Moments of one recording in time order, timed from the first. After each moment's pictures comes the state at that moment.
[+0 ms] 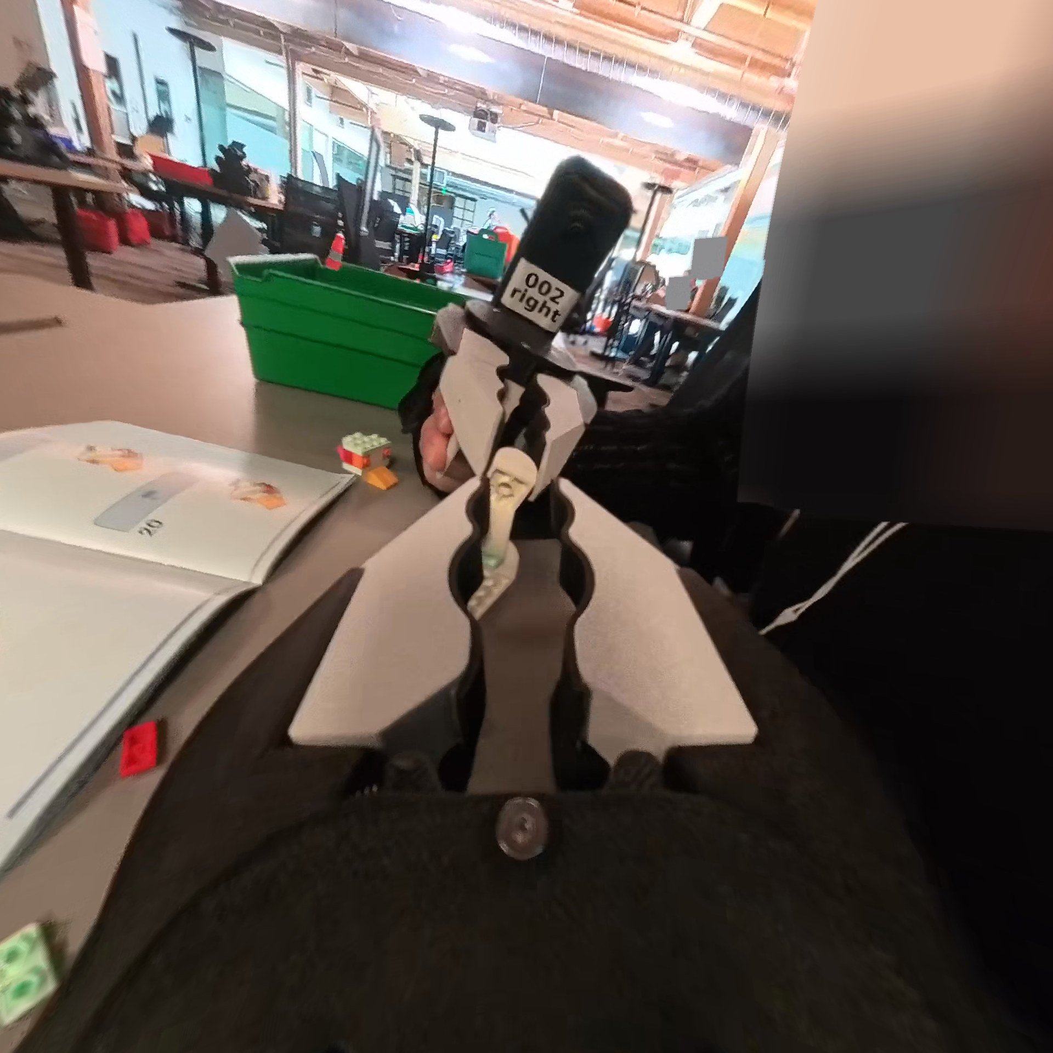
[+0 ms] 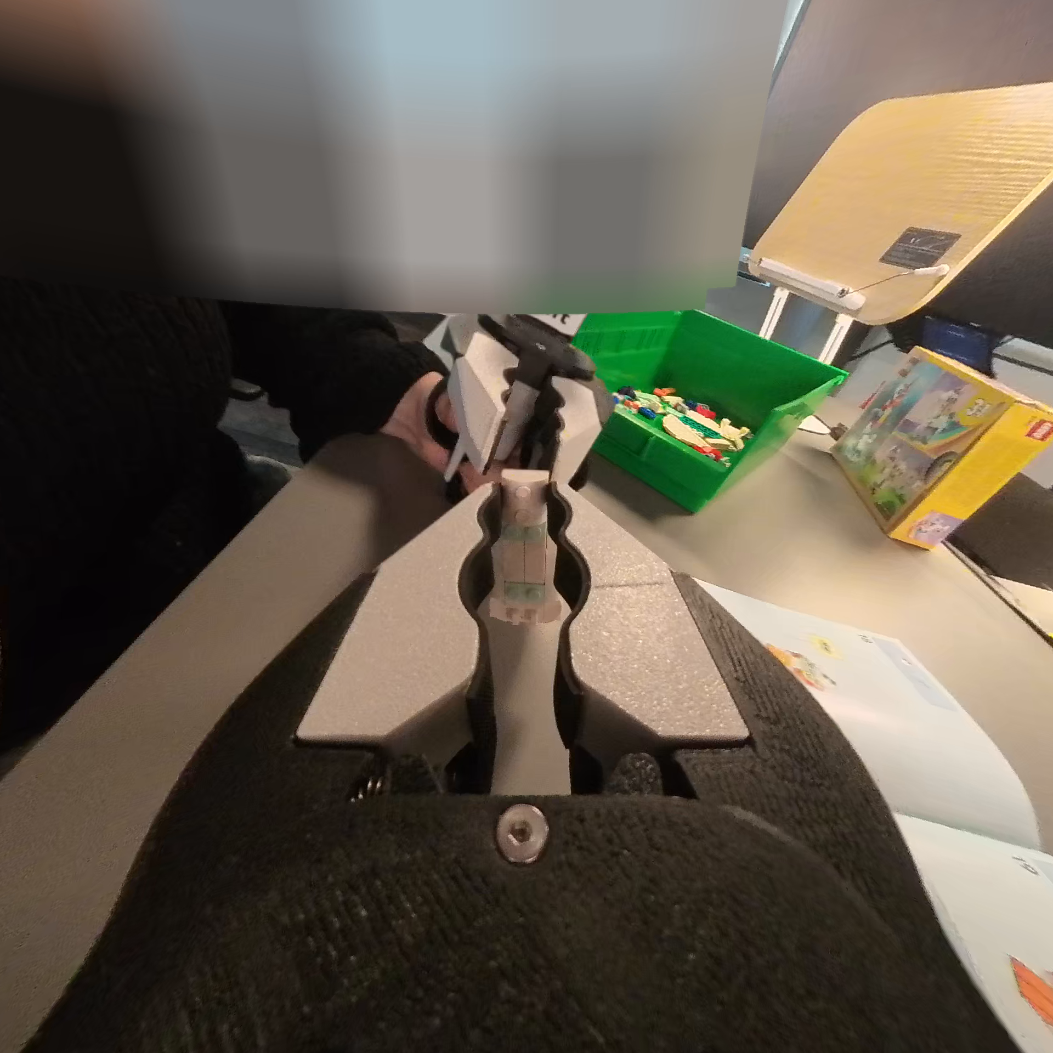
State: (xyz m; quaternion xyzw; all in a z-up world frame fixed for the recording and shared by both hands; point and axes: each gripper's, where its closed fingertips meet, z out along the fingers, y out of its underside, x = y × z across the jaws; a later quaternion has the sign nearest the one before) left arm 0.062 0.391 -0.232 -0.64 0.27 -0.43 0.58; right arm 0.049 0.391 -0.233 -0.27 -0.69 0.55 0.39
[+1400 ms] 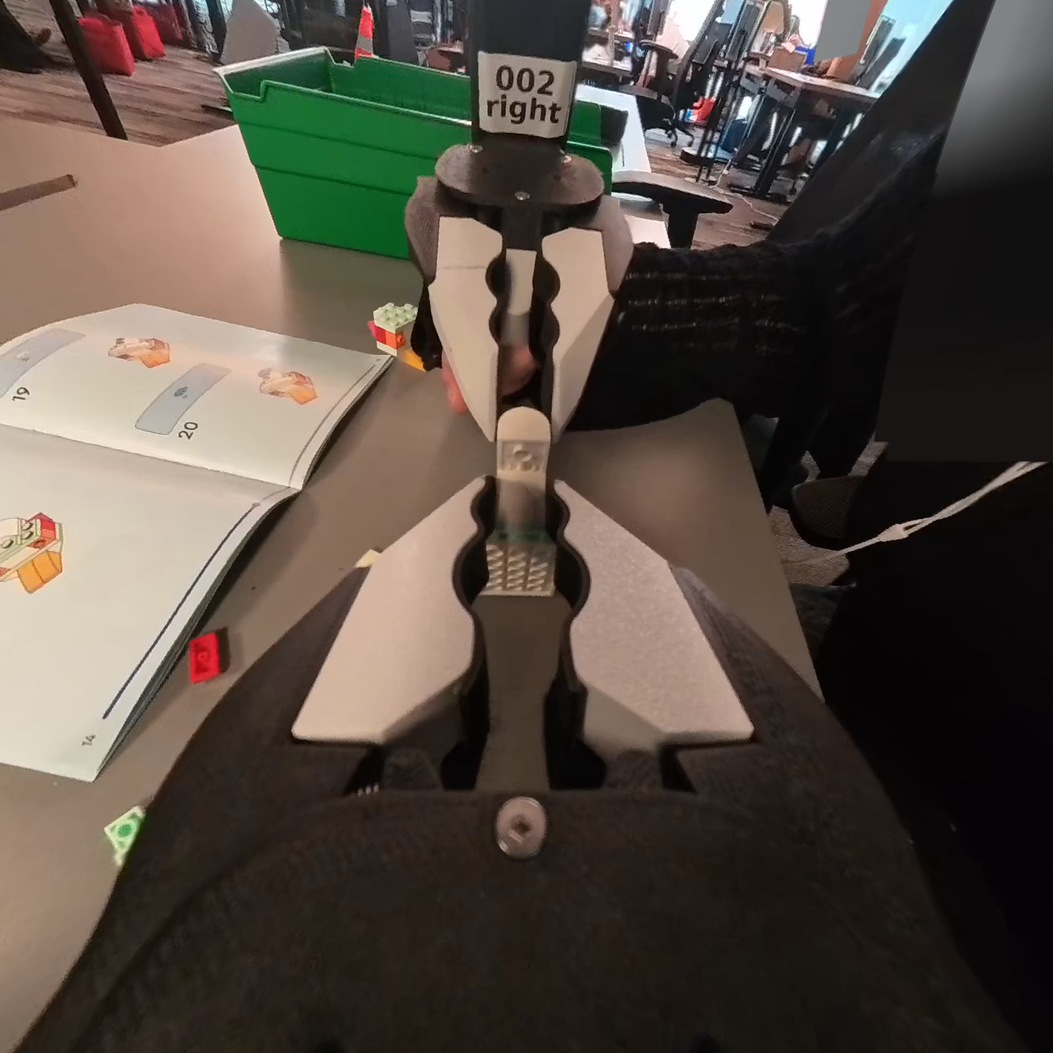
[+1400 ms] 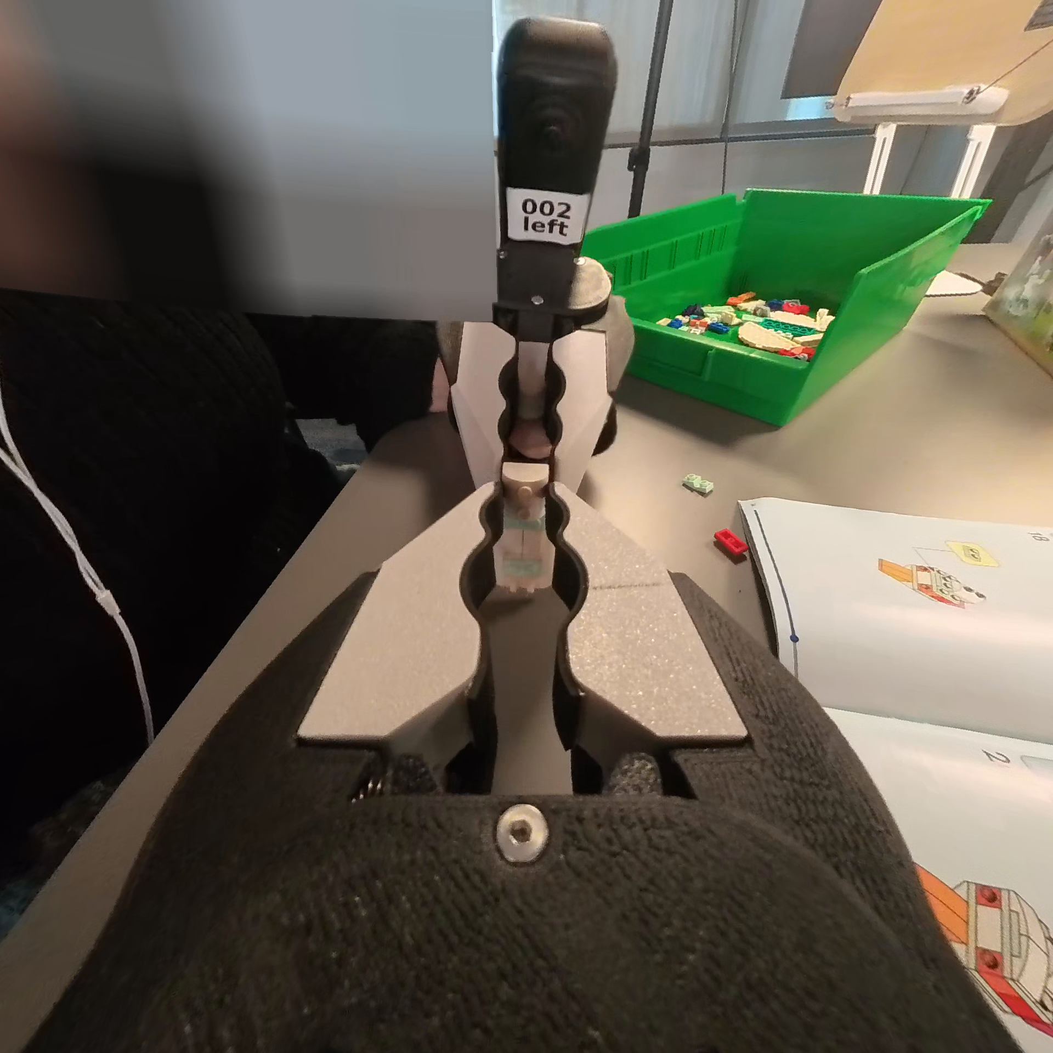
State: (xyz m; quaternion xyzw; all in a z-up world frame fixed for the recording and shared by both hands) left arm 0.062 0.398 -0.275 -0.73 0.32 -0.32 0.51; right arm 0.052 0.398 -0.254 -0.34 -0.68 0.59 0.26
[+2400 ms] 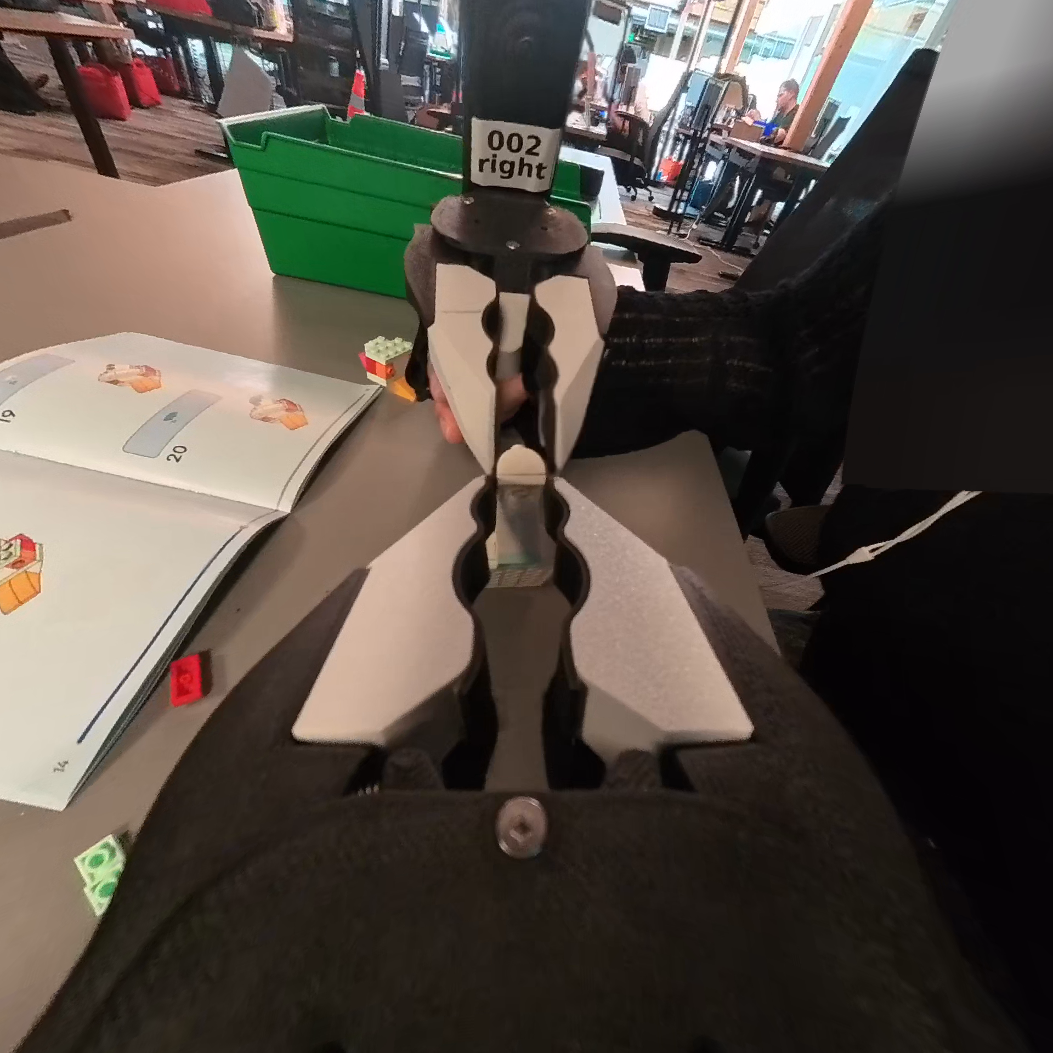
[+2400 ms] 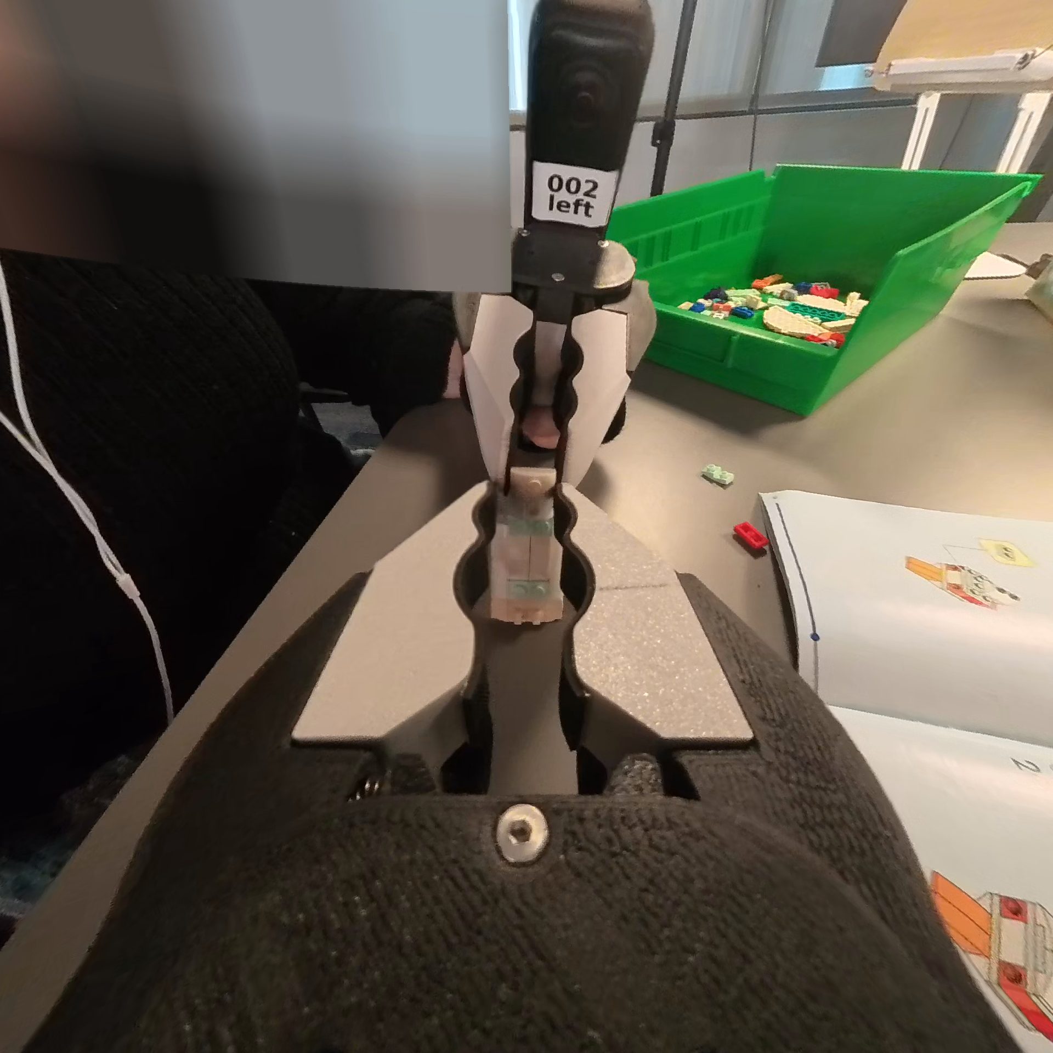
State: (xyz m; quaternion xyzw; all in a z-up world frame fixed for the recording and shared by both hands) left arm 0.064 0.397 -0.265 -0.71 0.31 -0.35 0.52; right arm 0.055 0.393 -0.258 -0.34 -0.69 0.59 0.24
